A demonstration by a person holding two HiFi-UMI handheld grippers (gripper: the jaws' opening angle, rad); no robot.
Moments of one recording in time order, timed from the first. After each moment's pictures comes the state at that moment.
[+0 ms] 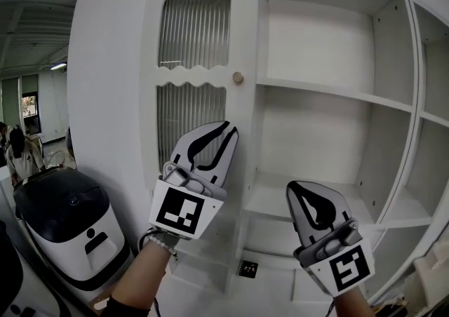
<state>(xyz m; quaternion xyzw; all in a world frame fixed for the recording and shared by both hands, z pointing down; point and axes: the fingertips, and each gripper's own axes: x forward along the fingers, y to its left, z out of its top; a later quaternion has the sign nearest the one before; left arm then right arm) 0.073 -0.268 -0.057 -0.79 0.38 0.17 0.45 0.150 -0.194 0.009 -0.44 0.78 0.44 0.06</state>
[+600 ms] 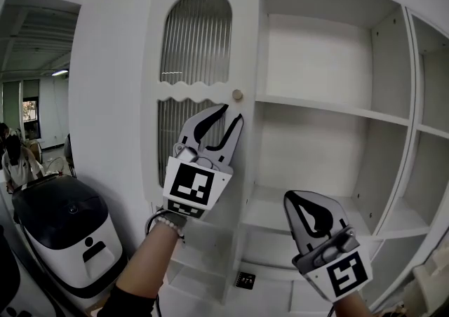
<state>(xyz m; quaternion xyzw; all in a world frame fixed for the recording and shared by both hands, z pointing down) 0.078 -0.301 -0.113 -0.76 0.40 0.18 0.47 0.147 -0.193 -0.003 -0.43 0.78 0.45 0.06</state>
